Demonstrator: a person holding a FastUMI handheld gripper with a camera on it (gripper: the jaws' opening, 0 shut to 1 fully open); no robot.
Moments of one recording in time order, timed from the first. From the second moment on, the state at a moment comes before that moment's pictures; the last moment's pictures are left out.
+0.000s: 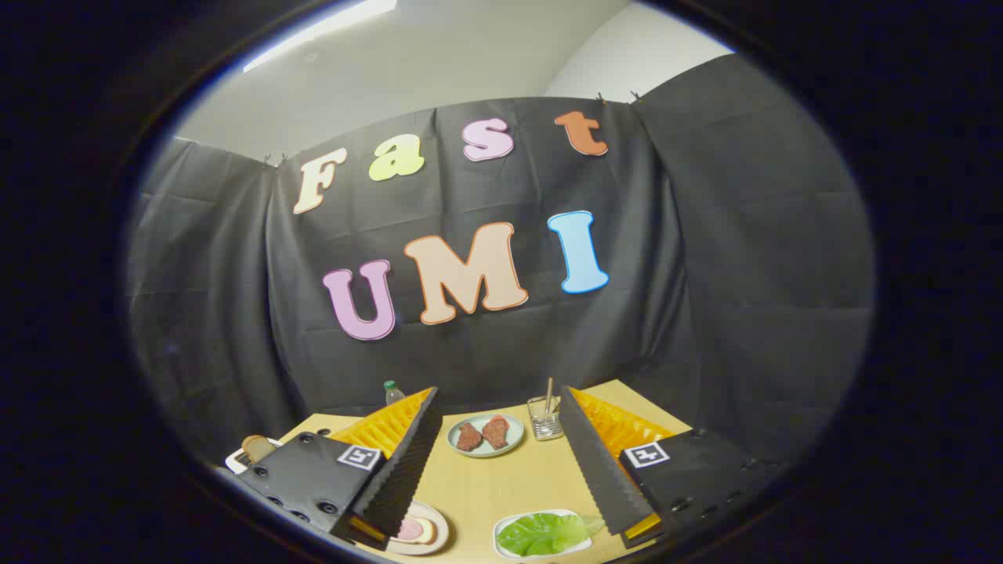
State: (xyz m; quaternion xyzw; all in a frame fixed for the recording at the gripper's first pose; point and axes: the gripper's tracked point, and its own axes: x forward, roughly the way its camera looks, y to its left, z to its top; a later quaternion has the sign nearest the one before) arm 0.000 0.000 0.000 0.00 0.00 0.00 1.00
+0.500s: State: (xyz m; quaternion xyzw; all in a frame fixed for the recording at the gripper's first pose) arm 0.012 -0.031 -0.004 -0.01 0.01 0.00 1.00
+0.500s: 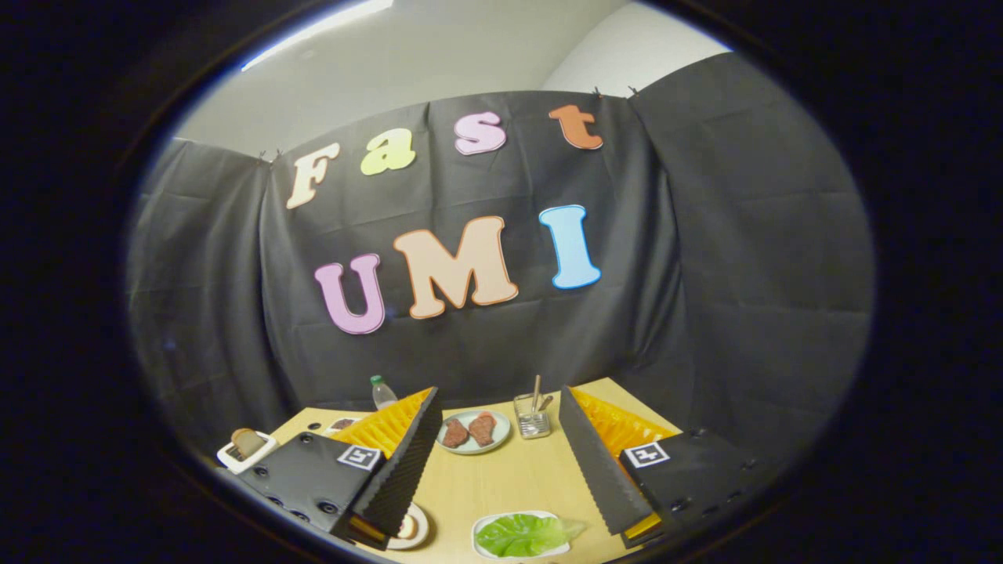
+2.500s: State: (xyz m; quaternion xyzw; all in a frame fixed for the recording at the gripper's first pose) arm 0.020 -0.152 -0.335 0.08 0.61 0.12 0.78
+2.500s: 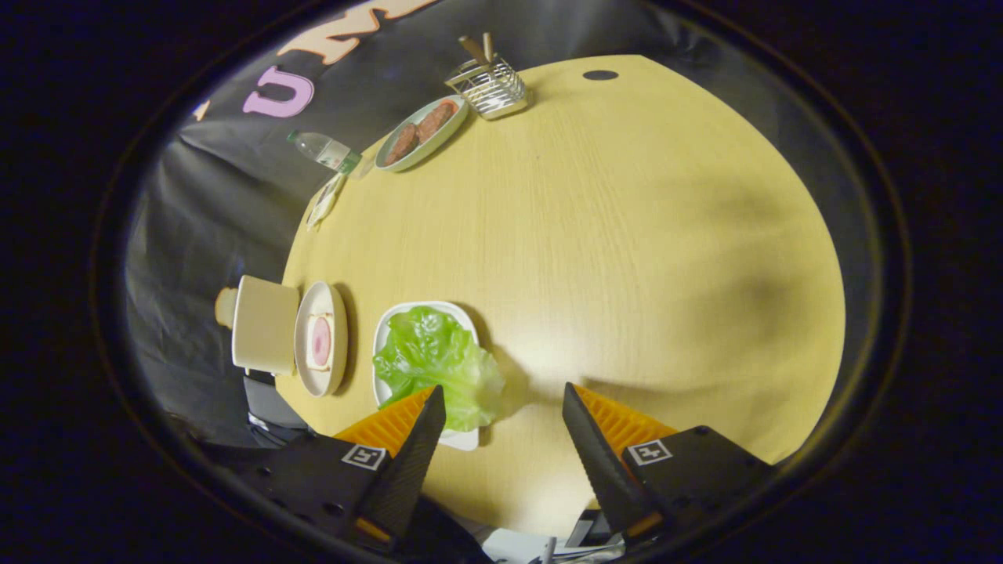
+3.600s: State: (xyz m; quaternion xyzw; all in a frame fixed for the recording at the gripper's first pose) arm 0.036 -0.116 -0.314 0.19 0.59 0.10 0.78
